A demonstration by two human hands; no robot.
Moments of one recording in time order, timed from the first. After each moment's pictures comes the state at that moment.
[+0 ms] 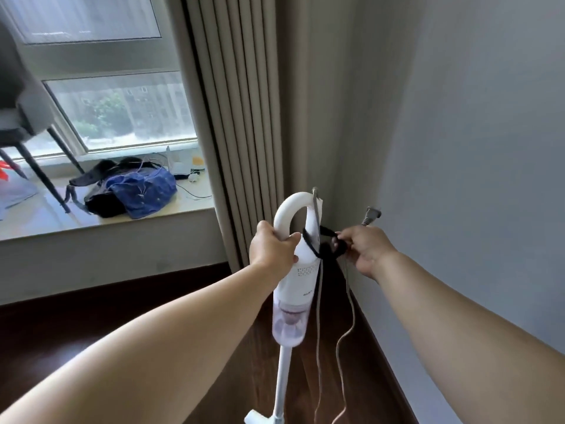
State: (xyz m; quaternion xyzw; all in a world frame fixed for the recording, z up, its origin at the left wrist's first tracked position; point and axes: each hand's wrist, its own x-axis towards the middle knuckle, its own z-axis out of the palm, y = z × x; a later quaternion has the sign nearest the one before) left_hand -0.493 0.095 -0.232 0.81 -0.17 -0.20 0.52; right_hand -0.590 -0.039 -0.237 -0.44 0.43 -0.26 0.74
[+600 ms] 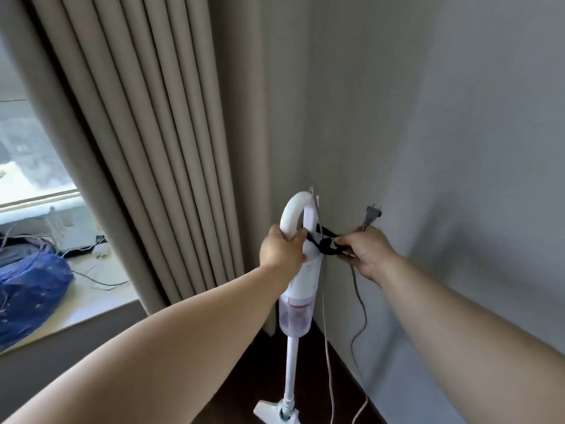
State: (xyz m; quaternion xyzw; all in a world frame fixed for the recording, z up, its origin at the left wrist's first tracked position) left_hand -0.262 -0.184 -0.231 0.74 -0.30 -0.31 0.52; right_hand -0.386 -0.274 -0.227 -0.46 0.50 -0.37 0.63
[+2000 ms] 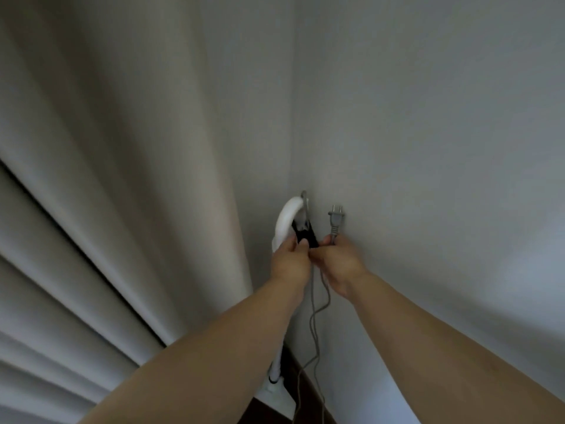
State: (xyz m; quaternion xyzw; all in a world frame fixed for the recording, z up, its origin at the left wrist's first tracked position) left_hand -0.143 -0.545 -0.274 0.66 -0.22 -0.43 0.58; right_hand -0.219 -0.588 -0.269 -0.47 0.48 -0.35 0.65
